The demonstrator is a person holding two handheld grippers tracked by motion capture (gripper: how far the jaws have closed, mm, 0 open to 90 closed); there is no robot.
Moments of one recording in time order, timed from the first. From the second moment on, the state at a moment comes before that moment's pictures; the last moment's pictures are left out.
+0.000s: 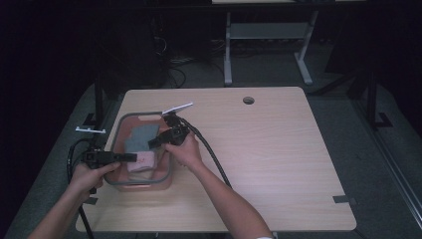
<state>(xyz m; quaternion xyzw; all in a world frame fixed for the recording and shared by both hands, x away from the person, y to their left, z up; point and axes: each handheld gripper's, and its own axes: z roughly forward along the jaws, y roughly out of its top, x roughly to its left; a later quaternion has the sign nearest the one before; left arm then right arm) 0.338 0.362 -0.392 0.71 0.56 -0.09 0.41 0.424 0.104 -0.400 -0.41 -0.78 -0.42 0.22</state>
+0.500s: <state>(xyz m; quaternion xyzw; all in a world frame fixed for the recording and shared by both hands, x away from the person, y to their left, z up) 0.343 0.352 -0.401 0.73 0.57 -0.06 0.37 0.424 0.096 -0.394 -0.41 -0.79 -0.41 0.19</state>
